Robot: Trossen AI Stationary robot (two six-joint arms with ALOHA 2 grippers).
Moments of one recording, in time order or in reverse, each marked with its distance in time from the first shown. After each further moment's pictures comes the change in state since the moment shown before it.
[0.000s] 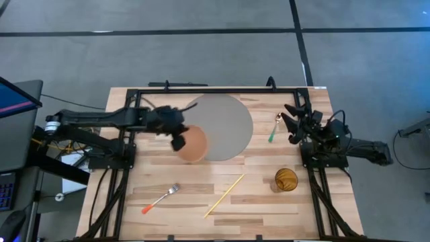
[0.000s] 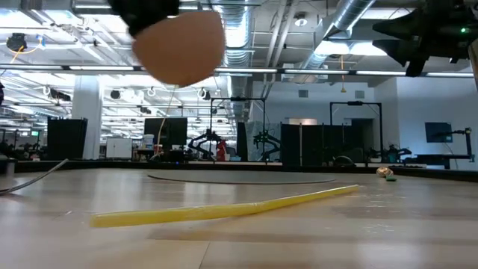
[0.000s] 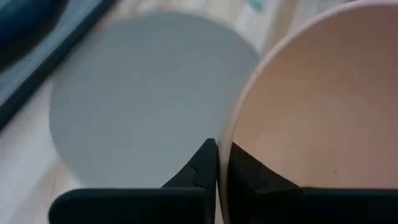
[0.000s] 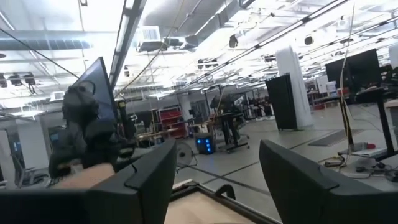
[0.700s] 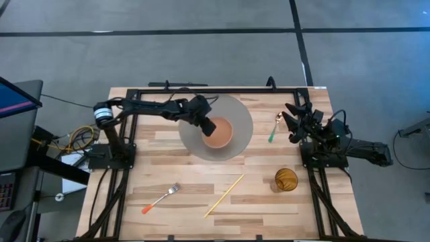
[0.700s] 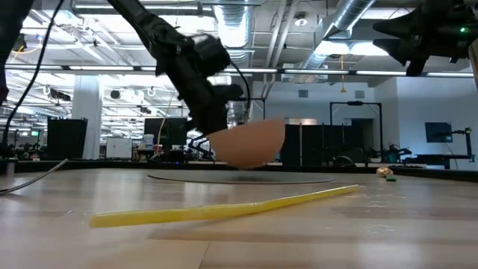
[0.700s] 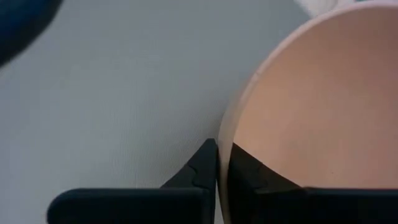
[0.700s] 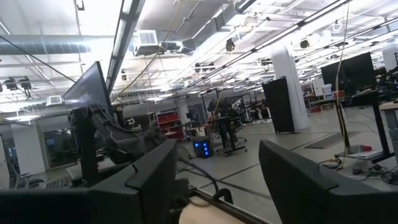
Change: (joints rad) left arm 0.283 0.615 0.081 0.380 0.273 -0.111; right arm -0.014 0.000 0.001 0.009 -0.001 0.002
